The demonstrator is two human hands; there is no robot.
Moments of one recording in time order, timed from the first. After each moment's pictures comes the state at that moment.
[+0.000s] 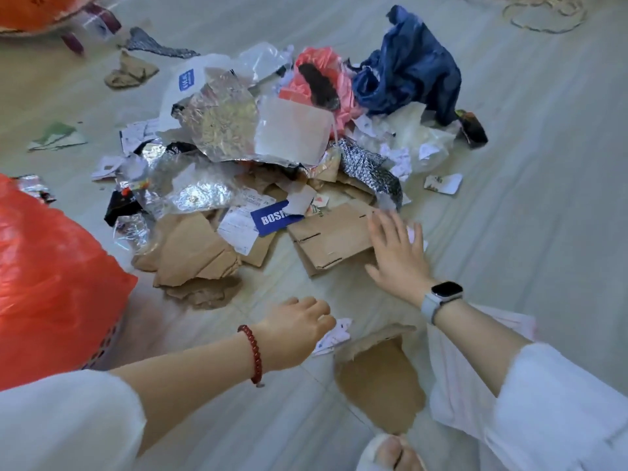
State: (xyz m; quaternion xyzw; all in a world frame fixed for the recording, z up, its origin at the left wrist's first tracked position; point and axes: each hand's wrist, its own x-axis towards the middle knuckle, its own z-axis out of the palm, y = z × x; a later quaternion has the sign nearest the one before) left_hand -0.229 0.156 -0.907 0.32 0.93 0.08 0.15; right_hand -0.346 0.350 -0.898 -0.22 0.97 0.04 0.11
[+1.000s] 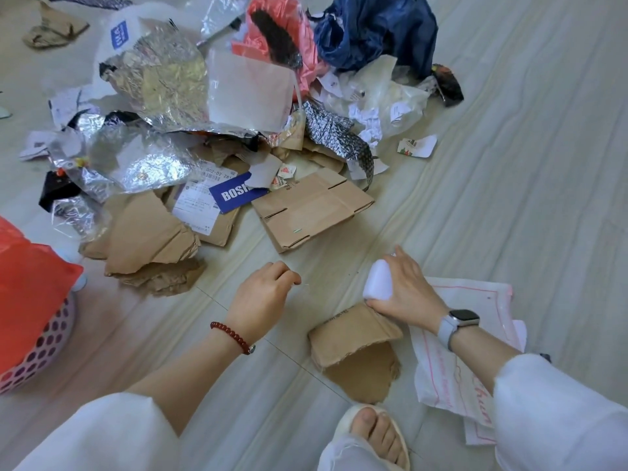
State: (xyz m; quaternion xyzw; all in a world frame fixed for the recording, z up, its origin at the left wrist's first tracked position) left_hand -0.235 0.175 -0.941 0.14 0.96 0.24 0.02; right_hand -0.285 0.435 -0.937 -0.07 0.94 -0.15 0.30
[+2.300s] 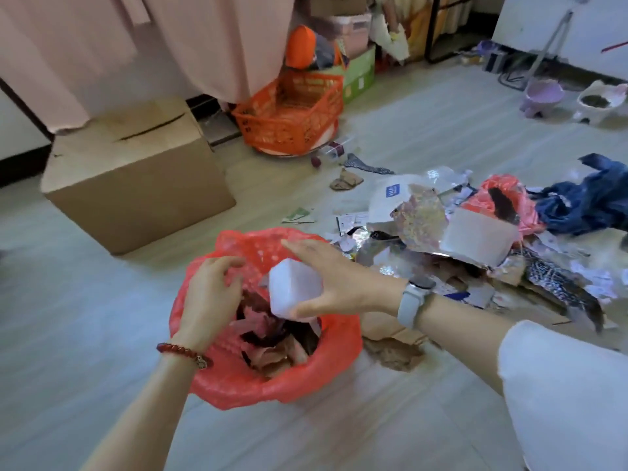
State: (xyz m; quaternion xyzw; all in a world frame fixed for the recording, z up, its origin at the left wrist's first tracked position) left_hand -0.101 -0.160 -0.720 -0.34 0.89 0.24 -0.18; right_hand -0.237 -0.001 -0.709 -0.56 0.74 -0.28 0.24
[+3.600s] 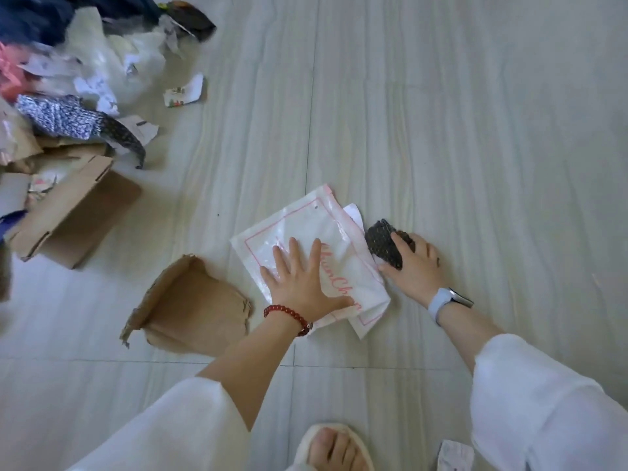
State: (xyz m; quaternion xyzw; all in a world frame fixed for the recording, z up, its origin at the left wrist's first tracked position) left_hand -0.164 0.476 -0.945 0.19 0.92 0.11 0.33; right_hand -0.106 0.680 -0.951 0.30 0.92 -0.15 0.21
